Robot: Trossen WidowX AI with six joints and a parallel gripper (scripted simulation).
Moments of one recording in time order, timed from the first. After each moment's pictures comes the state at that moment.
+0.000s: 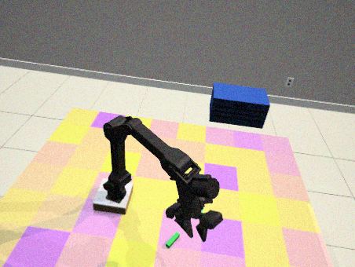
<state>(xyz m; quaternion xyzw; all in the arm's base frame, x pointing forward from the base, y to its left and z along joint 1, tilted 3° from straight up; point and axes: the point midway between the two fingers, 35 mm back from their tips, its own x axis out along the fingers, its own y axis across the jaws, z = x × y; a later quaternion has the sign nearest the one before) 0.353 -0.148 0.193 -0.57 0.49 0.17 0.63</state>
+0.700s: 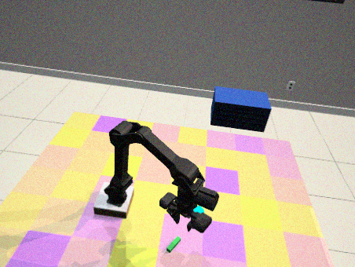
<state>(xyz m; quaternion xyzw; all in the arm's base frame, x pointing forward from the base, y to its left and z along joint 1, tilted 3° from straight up) 0.297 -0.065 0.107 -0.45 0.56 0.37 0.59</state>
